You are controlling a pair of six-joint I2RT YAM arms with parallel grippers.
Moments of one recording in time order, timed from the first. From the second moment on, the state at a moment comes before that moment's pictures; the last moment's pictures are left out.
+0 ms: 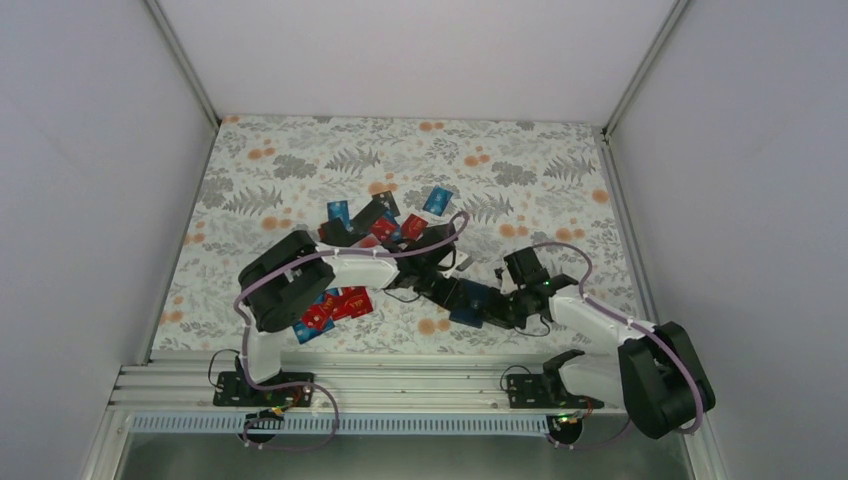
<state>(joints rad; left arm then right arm) -0.97 1.94 1.12 -0.16 0.44 -0.45 0.42 1.16 0.43 -0.51 -0.41 0.66</state>
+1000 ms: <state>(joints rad) -0.84 1.86 0.90 0.11 0.53 -0.54 0.43 1.20 0.41 -0.28 -0.49 0.72</state>
